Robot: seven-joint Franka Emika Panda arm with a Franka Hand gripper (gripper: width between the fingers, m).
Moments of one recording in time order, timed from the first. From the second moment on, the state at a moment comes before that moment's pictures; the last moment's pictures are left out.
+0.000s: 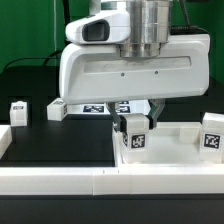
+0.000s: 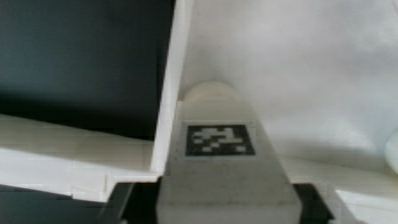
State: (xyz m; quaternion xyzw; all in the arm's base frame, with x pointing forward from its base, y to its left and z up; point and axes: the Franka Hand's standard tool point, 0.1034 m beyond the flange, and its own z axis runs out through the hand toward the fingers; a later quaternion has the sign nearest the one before) arm 0.634 -0.004 0.074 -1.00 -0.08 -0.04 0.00
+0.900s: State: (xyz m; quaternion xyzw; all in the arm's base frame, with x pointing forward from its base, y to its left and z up) arm 0.627 -0.009 0.073 -0.96 0.28 -0.03 0.02
